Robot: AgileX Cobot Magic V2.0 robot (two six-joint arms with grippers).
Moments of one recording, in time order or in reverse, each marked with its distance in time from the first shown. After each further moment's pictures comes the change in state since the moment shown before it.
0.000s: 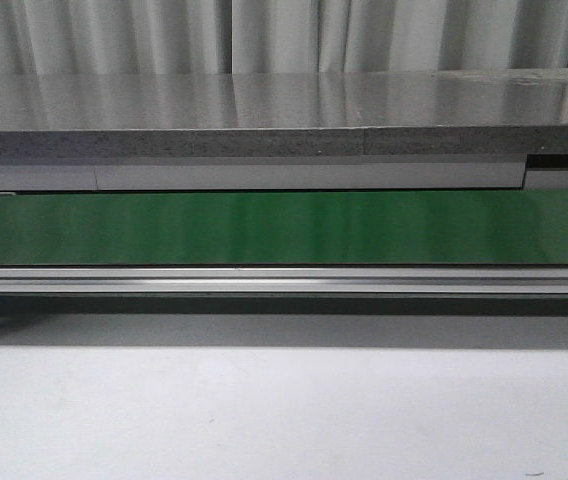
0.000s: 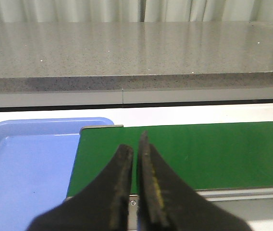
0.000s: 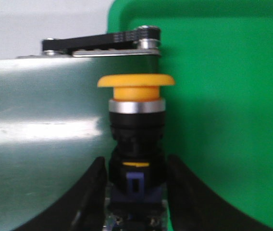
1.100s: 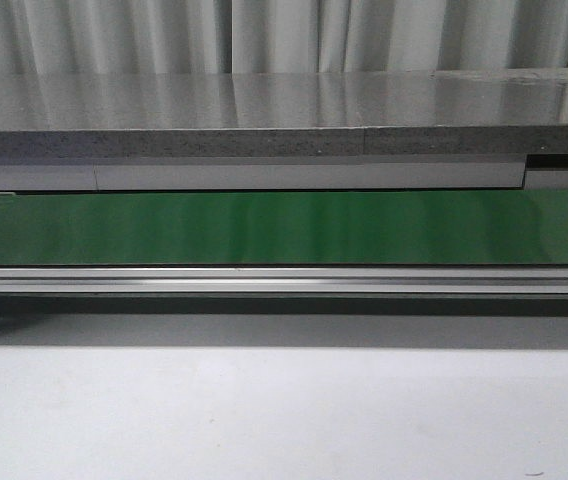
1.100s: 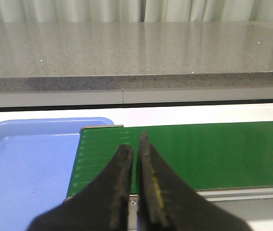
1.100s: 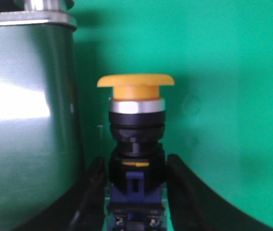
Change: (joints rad) left arm 0.000 0.000 0.000 0.000 0.000 0.000; right arm -0.083 0.257 -0.002 -0.068 -0.154 -0.034
